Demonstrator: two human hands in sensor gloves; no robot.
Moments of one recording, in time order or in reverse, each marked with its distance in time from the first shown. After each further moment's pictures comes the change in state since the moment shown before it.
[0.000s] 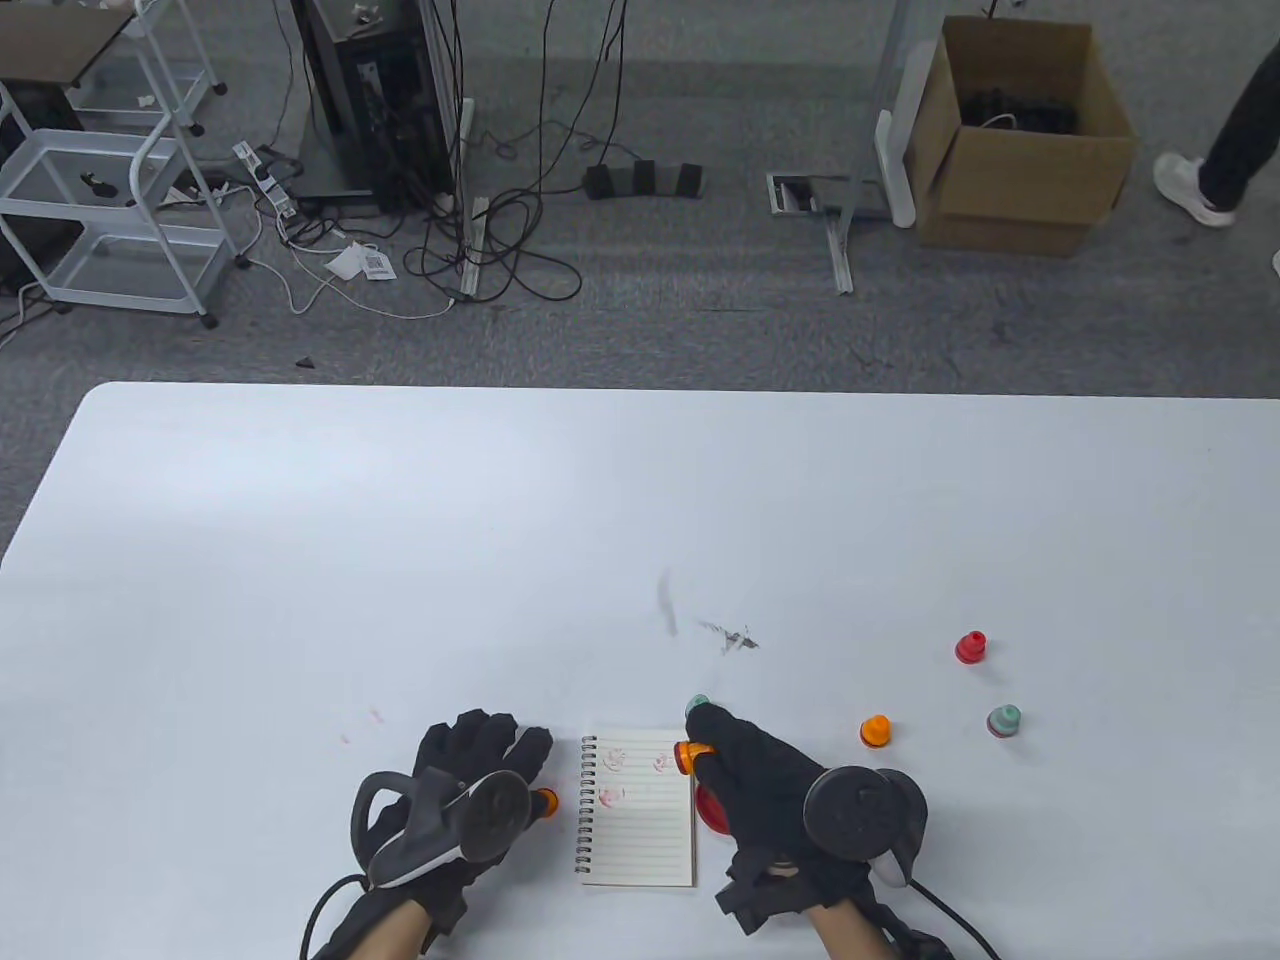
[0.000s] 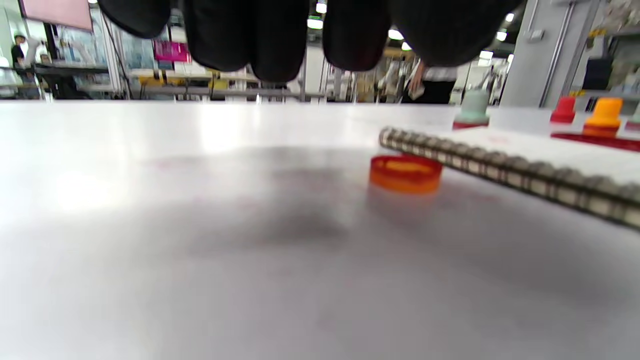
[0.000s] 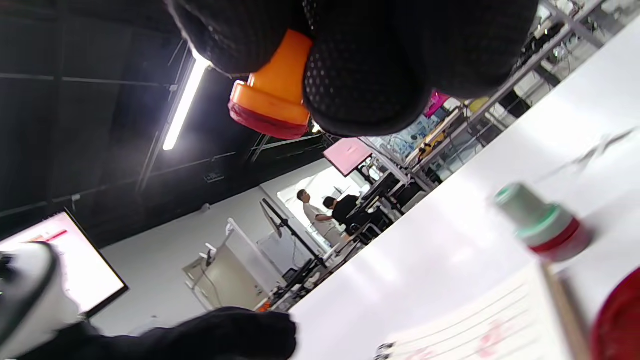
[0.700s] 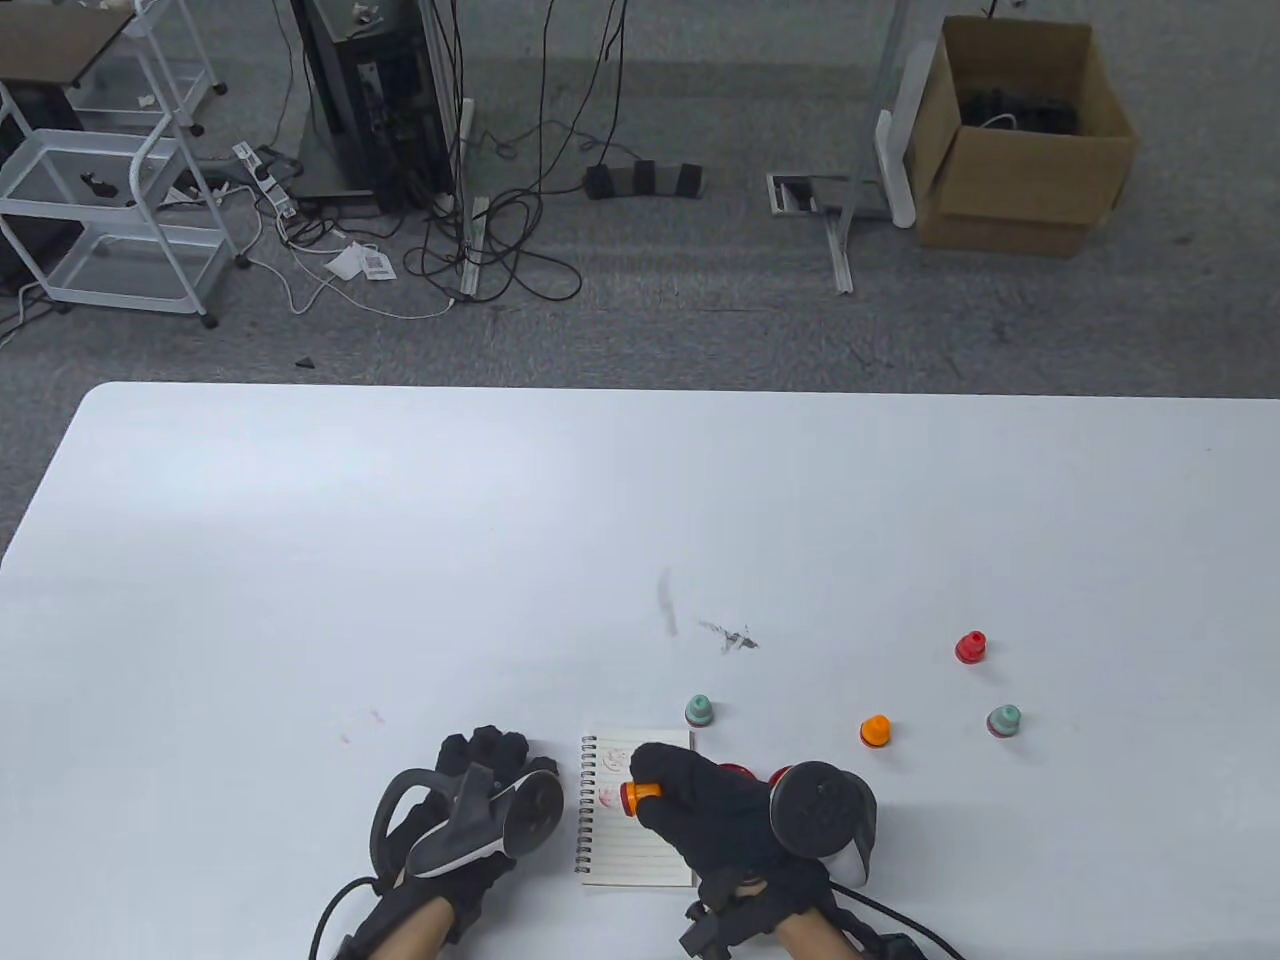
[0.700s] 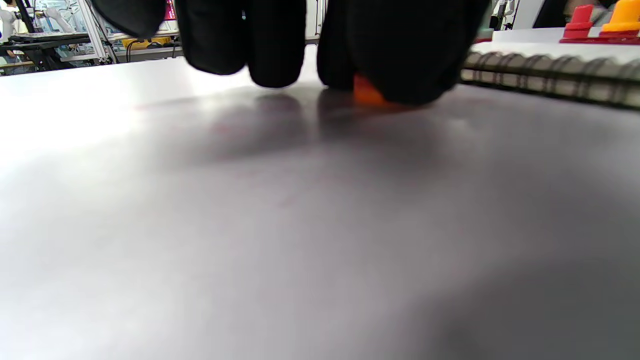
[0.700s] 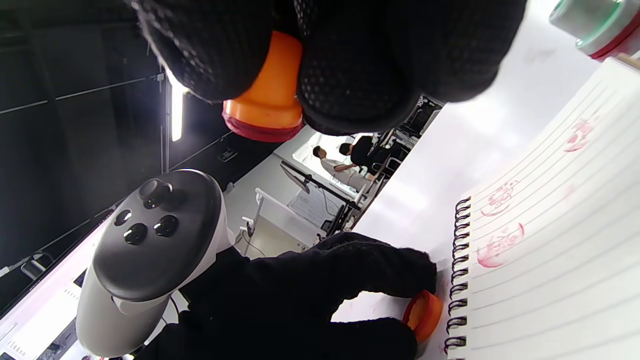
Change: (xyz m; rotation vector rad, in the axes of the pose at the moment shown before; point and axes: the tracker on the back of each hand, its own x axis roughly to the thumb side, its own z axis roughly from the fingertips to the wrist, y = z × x) left_hand 0.017 -0.025 -0.015 -0.222 -0.005 -0.107; right_hand 0.003 0.046 0.005 0.187 0.046 -0.302
